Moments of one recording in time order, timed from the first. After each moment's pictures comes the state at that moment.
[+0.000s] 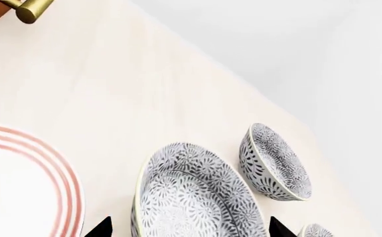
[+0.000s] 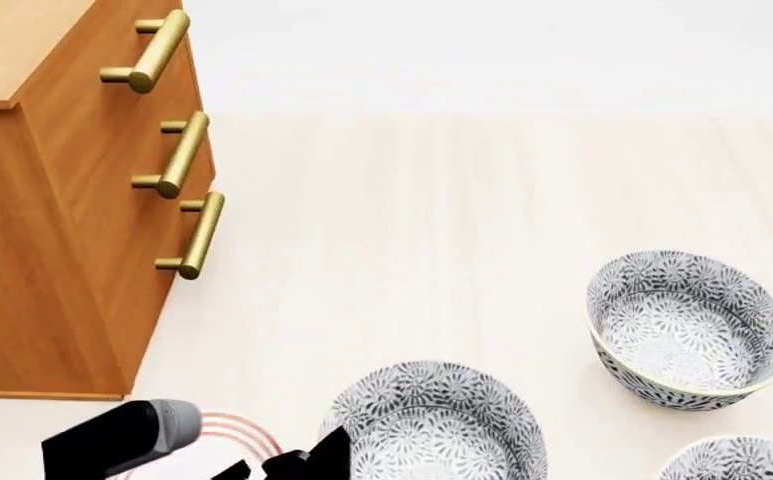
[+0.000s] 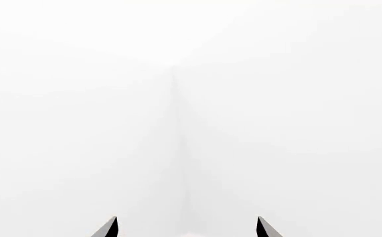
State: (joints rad) left arm -0.20 -0.07 0.30 0.54 -1.13 -0.68 -0.77; right arm -0.79 0.03 0.48 -0.89 0.24 -0.39 0.44
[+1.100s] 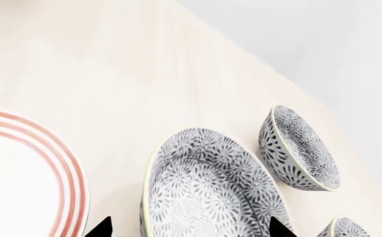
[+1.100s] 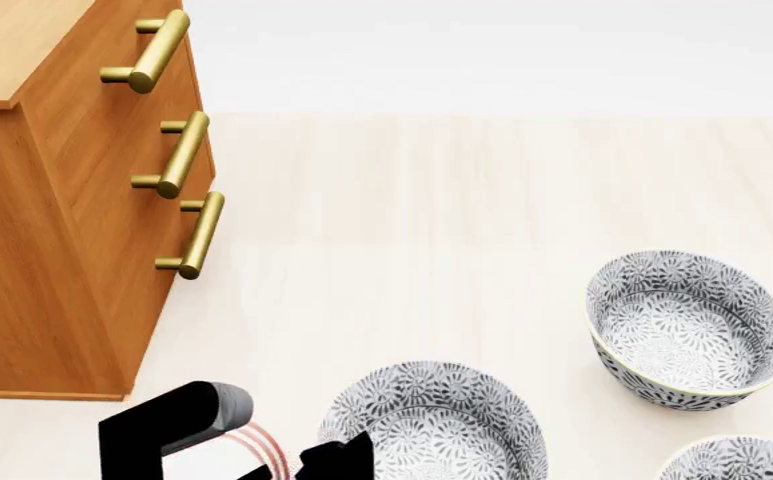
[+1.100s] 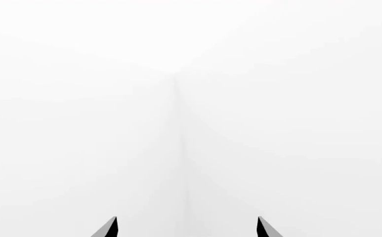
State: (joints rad) left arm -0.31 -0.09 0.41 0.37 -1.17 -0.61 -0.83; right arm -0.79 0.02 0.51 -0.92 0.25 -0.38 0.42
